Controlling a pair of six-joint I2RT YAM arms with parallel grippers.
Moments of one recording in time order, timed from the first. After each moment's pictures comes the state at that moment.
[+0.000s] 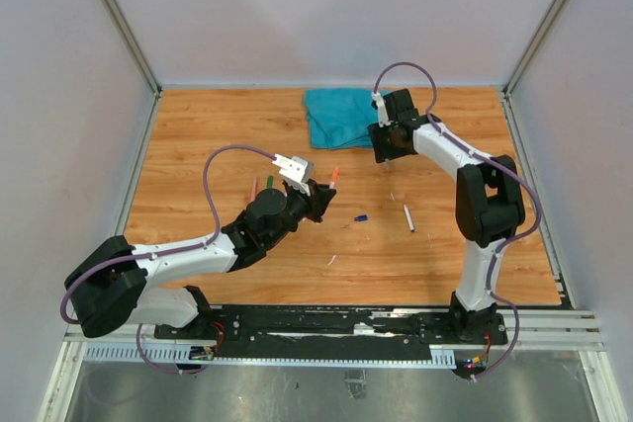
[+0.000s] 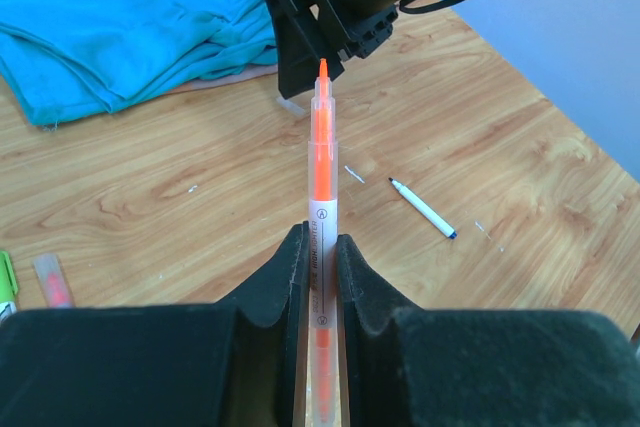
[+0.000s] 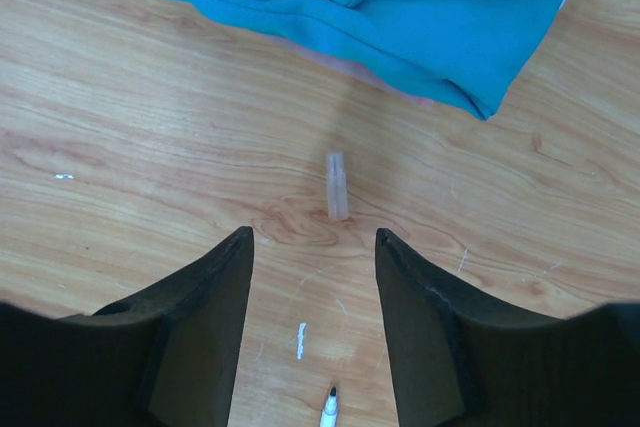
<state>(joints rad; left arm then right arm) -0.92 1.26 0.55 0.63 -0.24 -0.32 0.34 1.93 1.48 -0.52 0.02 0.00</state>
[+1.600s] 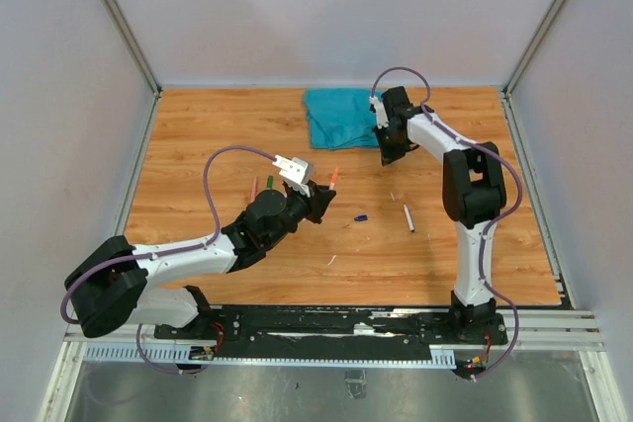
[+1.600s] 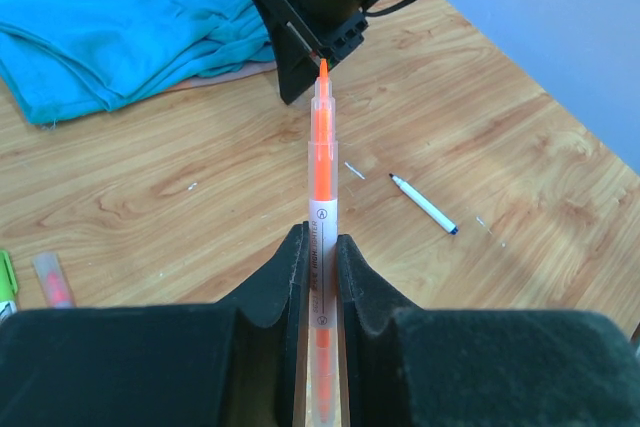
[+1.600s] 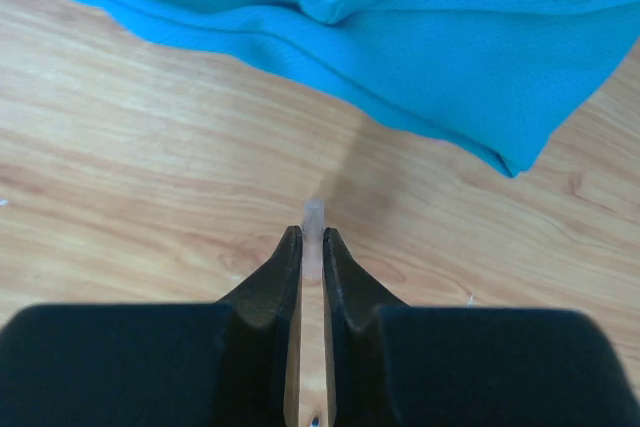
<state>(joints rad) -0.92 1.26 0.54 0.63 -0.23 -0.32 0.29 2.16 1.70 -0.69 -0.06 -0.04</state>
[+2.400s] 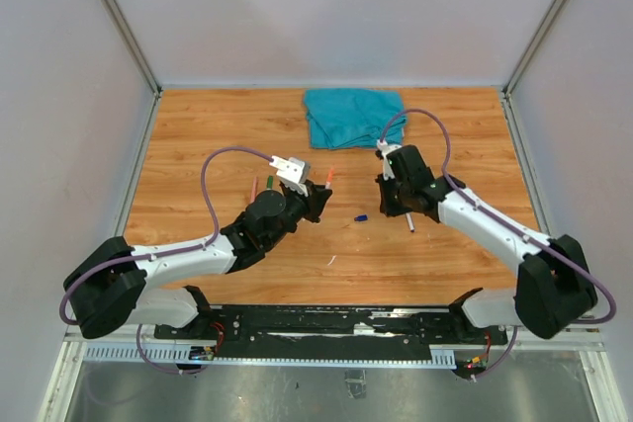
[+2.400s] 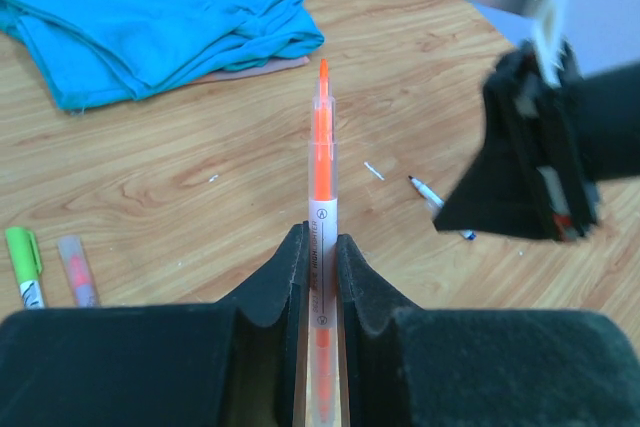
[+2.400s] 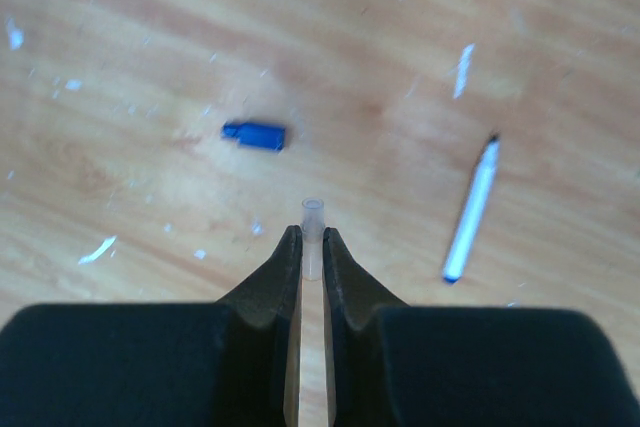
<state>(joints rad) -0.92 1.25 0.53 0.63 -0.28 -0.32 0.52 1.37 0.92 -0.49 0.01 0.19</state>
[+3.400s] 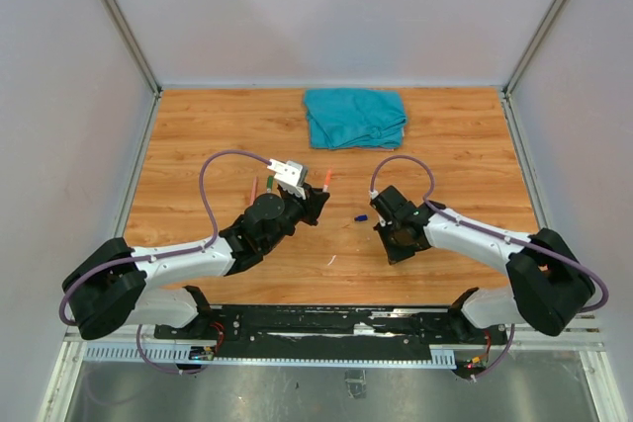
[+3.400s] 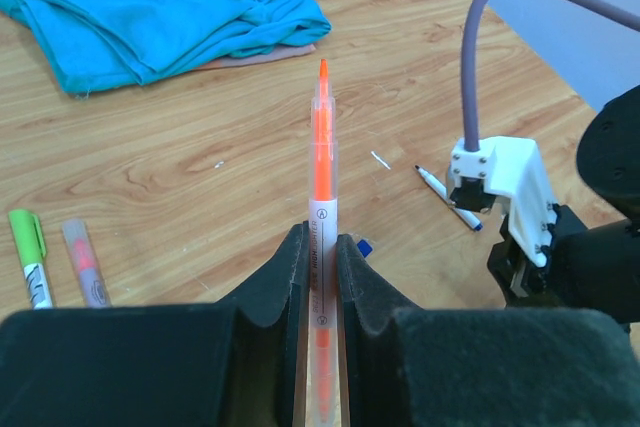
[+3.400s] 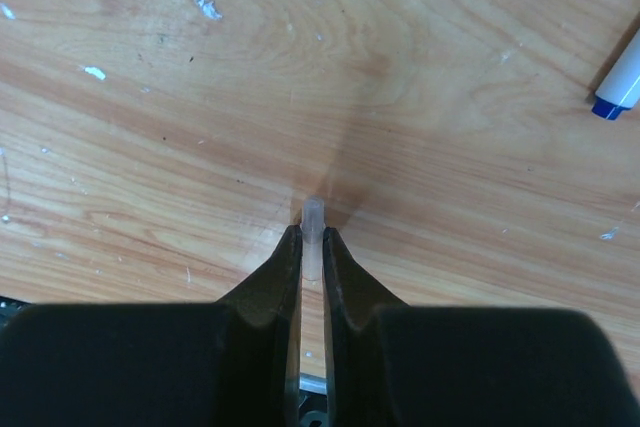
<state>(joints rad) -0.92 1.24 0.50 0.63 -0.29 -0.34 0.70 1.33 0.68 -0.65 0.04 0.32</state>
